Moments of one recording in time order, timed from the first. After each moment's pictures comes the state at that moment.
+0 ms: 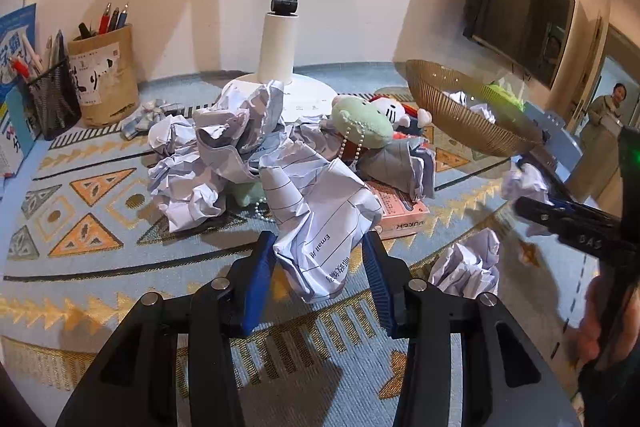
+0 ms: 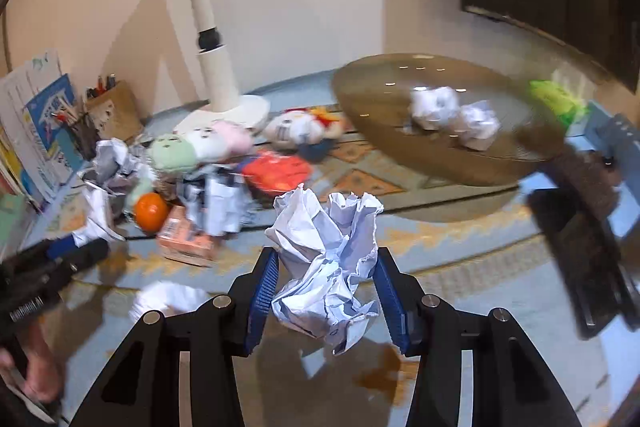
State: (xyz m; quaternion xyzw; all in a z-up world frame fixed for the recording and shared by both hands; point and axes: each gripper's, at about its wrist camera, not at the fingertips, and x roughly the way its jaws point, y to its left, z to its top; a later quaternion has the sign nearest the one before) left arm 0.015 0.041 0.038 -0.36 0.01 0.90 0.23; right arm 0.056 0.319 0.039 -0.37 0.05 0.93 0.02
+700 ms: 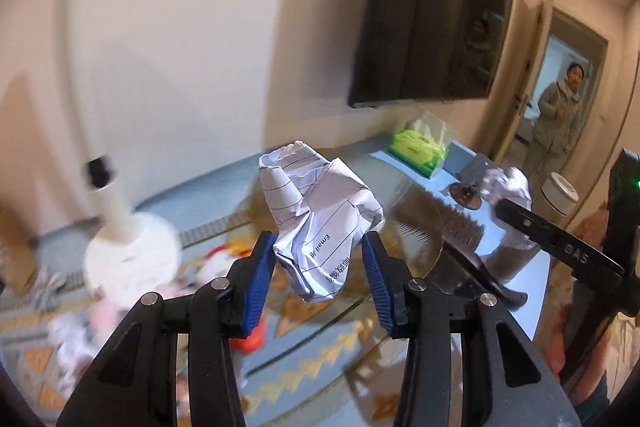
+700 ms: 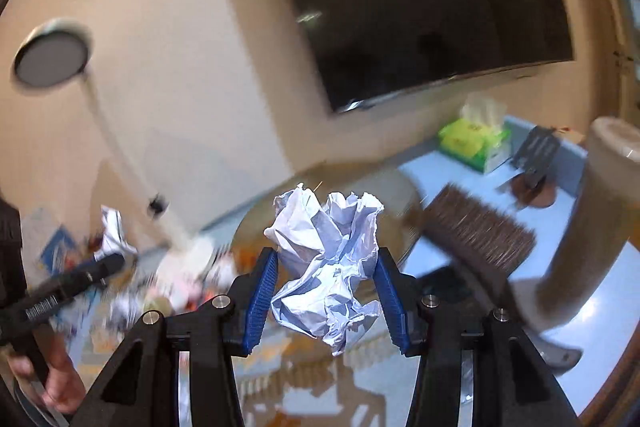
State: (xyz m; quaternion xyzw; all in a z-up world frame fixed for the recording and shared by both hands) left arm -0.044 0.240 0.169 -0.32 0.04 0.88 0.35; right arm 0.076 0.471 0.157 -0.24 0.19 0.95 0.10
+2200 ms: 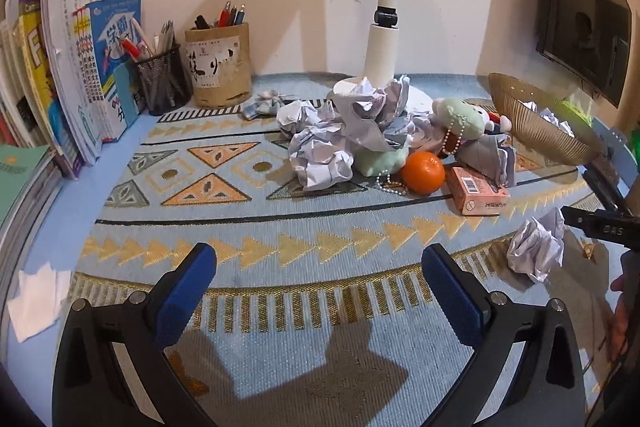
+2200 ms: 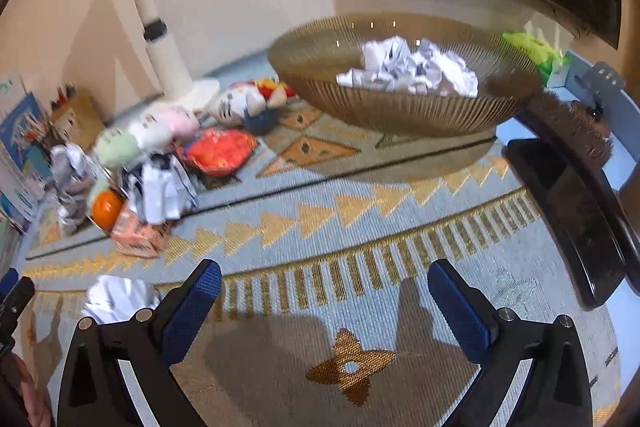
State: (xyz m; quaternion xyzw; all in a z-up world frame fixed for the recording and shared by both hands) left arm 0.051 -0.008 0.037 -0.34 0.02 0.94 0.07; right arm 0.040 0.334 0.018 -0.43 0.07 0.90 0.07
